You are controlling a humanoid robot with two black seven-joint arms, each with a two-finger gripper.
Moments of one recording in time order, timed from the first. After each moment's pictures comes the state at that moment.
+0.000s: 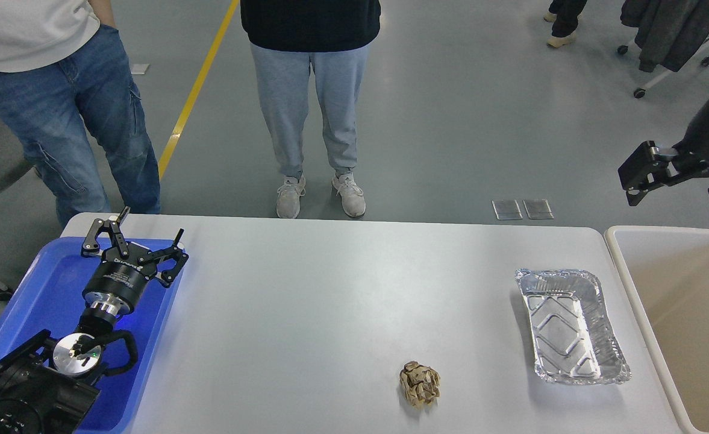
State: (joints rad) left arm -0.51 0.28 -1.02 -0.34 -0.22 -0.79 -0.19; right arm 2.31 -0.44 -1.41 1.23 -0.31 0.79 0.00
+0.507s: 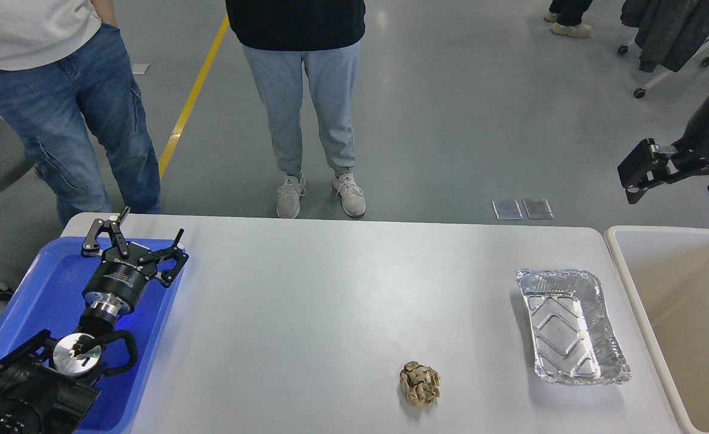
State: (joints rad) left arm -0.51 0.28 -1.02 -0.34 -0.22 -0.79 -0.19; right arm 2.31 -0.44 -1.41 1.23 -0.32 0.79 0.00
